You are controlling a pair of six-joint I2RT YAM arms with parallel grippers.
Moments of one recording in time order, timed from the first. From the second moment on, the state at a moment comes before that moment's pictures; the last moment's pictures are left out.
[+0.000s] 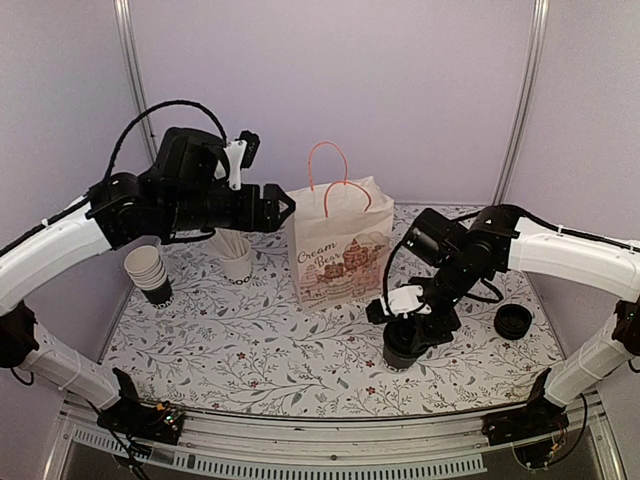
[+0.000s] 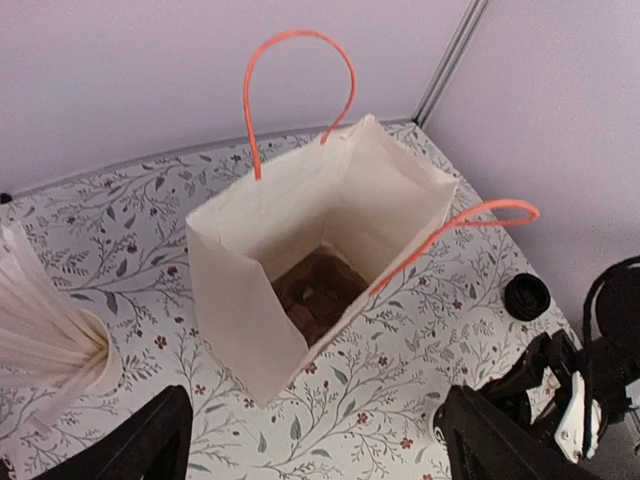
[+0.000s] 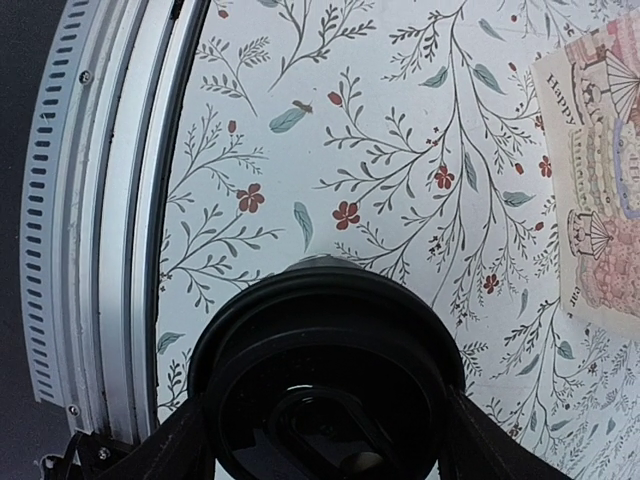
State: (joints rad) left arm -0.93 1.31 1.38 -0.59 -0.25 -0.45; right arm 0.92 1.48 1.24 -1.06 -0.19 -0.82
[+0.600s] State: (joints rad) left arm -0.65 1.85 1.93 -0.71 0.05 -0.17; right arm 0.53 1.24 1.31 -1.11 -0.30 -0.84
